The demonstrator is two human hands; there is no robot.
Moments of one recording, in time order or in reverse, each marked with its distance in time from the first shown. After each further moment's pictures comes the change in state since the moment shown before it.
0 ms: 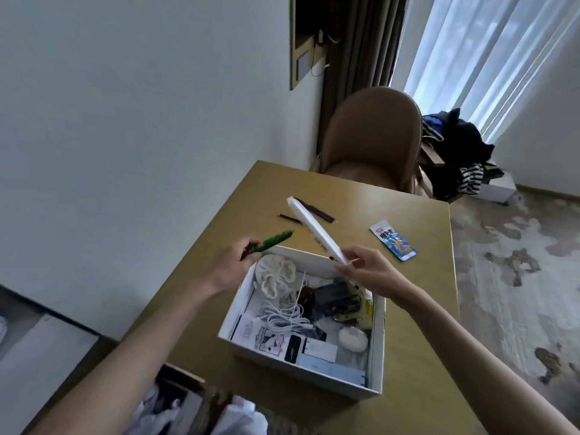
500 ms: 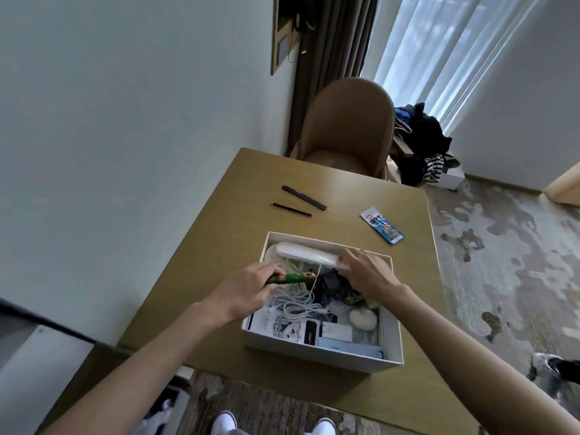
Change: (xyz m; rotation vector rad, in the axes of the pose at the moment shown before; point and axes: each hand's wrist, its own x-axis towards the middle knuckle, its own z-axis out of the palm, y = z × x) left_hand -0.035 -0.042 0.010 0.242 -0.282 0.373; right_hand 0.009 0.030 0.057 -0.984 0.163 -0.072
